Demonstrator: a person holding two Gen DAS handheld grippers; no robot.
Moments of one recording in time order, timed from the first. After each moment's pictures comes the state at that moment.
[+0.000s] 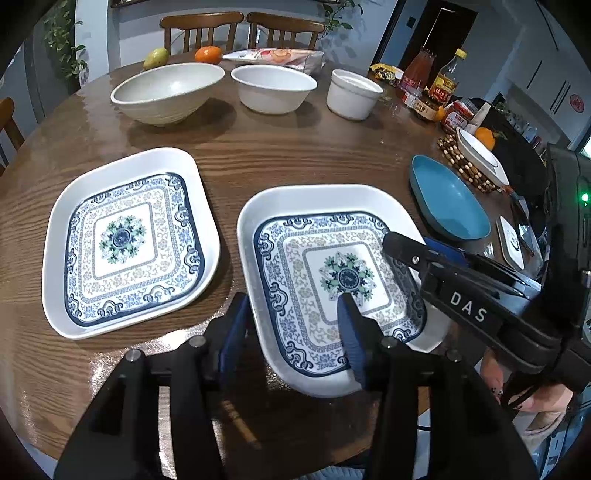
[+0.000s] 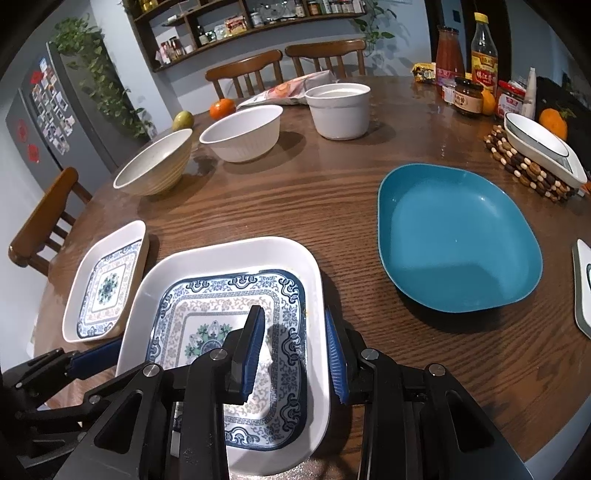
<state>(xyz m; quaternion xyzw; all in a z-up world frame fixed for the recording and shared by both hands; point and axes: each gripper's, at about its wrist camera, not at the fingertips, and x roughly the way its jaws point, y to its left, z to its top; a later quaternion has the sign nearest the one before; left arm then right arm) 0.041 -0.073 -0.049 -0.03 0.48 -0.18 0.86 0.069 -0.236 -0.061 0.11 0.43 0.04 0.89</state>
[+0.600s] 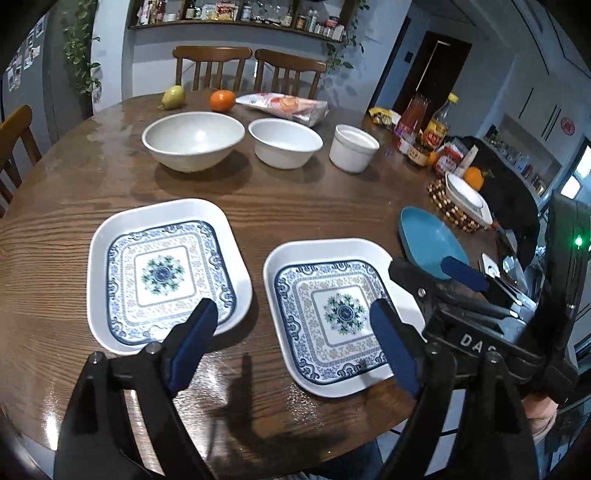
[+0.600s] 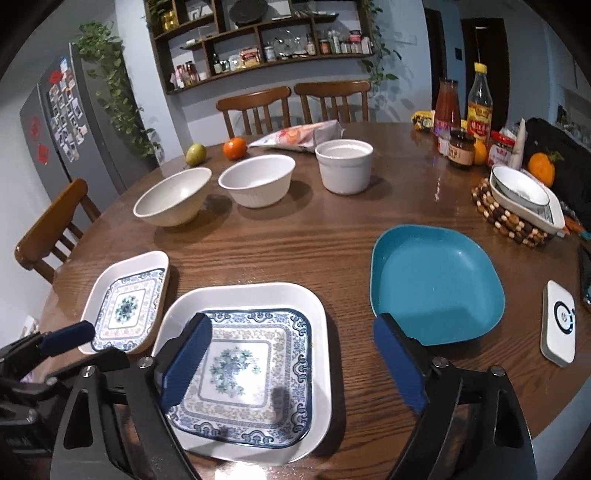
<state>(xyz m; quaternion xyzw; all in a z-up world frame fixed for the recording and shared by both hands) 0.029 -0.042 -0.008 -0.06 0.41 -0.17 0.89 0.051 -0.227 -0.023 0.07 0.37 0.03 0.93</state>
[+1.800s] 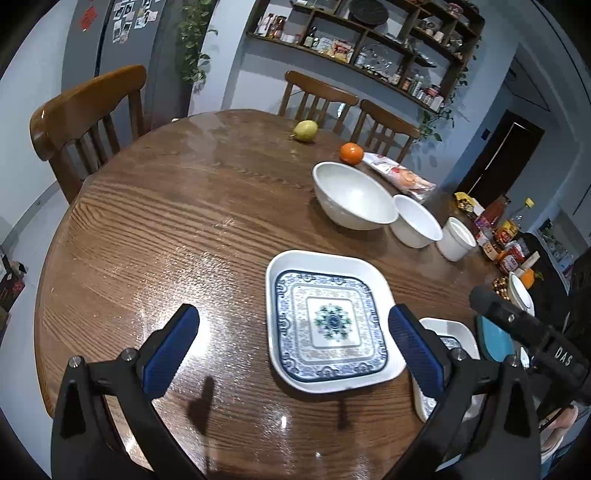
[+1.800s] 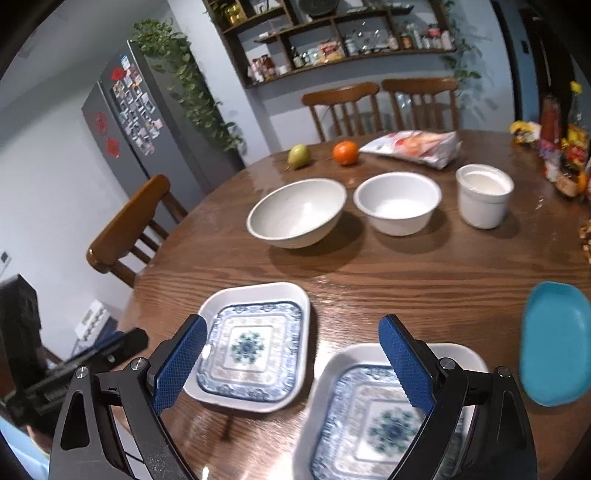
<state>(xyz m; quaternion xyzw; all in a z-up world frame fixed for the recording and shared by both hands) 0.038 0.096 0.000 -0.17 0.37 -0.02 0.91 0.098 -0.140 0.006 0.11 0.37 0.20 0.90</state>
